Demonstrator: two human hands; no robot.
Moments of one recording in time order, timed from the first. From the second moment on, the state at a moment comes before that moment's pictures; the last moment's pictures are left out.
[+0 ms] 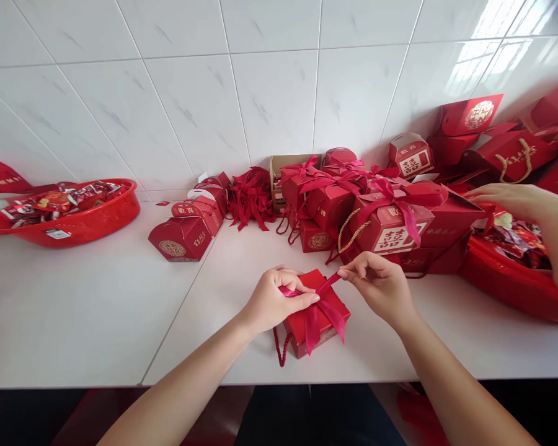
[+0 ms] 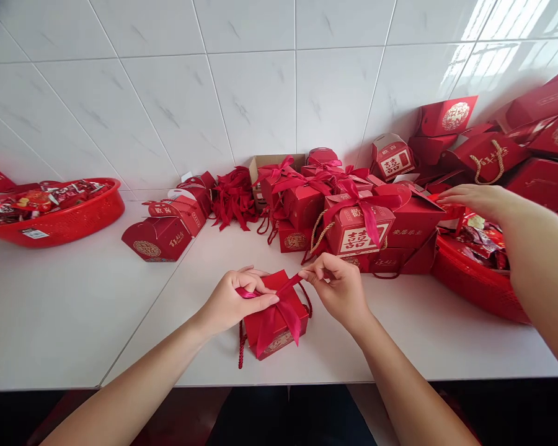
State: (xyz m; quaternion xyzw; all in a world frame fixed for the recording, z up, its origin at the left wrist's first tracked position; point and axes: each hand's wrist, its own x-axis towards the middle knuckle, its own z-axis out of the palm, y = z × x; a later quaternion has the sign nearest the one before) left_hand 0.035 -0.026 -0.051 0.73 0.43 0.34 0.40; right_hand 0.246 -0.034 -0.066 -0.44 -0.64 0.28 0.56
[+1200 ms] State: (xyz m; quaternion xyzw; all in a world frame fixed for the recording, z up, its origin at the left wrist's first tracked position) left_hand 0.008 -0.022 -0.034 0.71 0.38 0.33 0.49; right_hand 0.224 -0.040 -0.020 -0.38 -0.84 0.10 0.37
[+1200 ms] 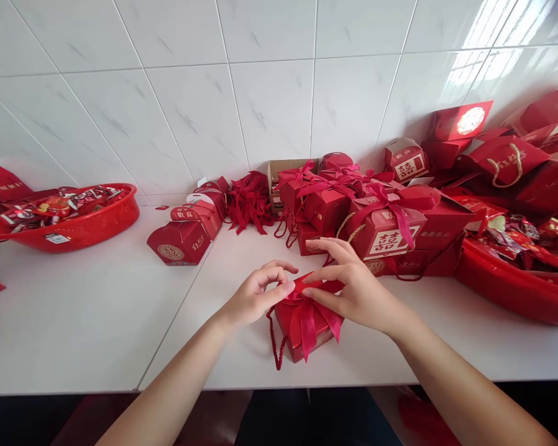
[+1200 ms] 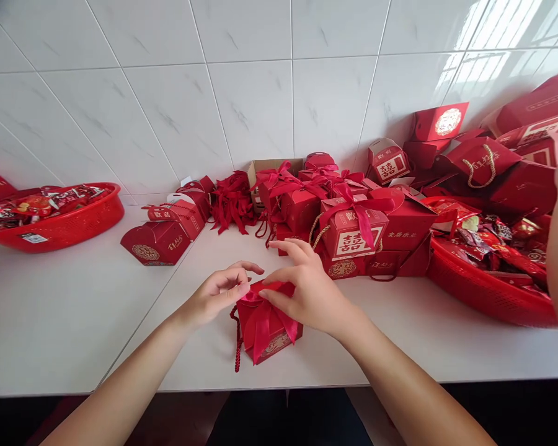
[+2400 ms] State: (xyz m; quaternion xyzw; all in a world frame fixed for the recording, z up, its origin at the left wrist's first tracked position) left_hand 0.002 -0.018 -0.043 0.77 0.44 0.35 0.30; right_hand 0.216 -0.035 -0.027 -0.37 -0.87 0.14 0.28
